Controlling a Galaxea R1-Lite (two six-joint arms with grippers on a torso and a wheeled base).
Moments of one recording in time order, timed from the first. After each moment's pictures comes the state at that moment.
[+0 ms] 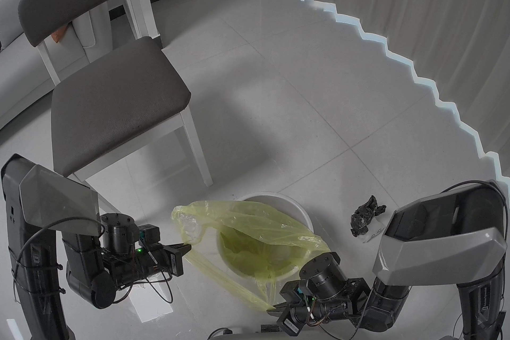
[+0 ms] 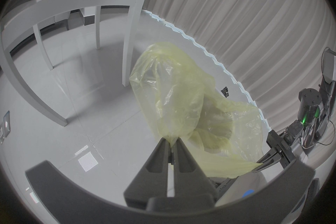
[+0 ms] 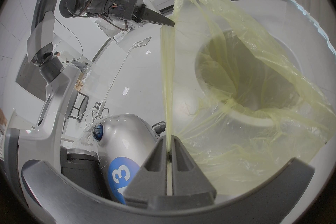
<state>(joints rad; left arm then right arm) -0.27 2.28 -0.27 -1.47 -0.31 -0.12 0.85 2.37 -0.59 -0.95 0.22 -0.02</state>
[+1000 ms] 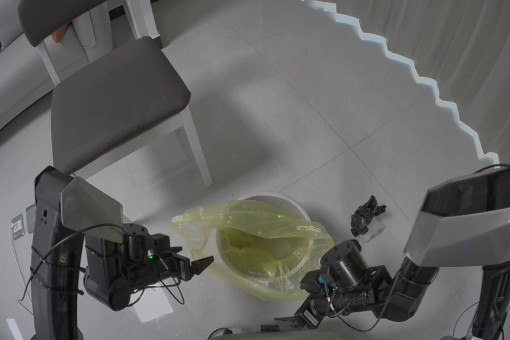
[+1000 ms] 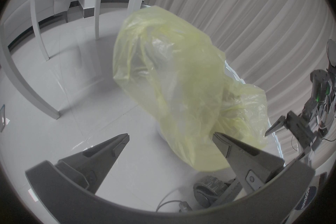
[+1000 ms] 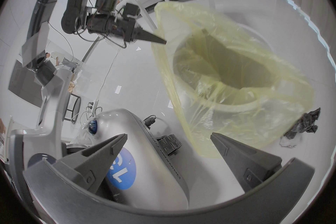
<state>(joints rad) -0.27 2.48 -0.36 -1.55 -0.32 -0.12 0.78 2.25 -0.53 -0.85 0.18 -0.03</state>
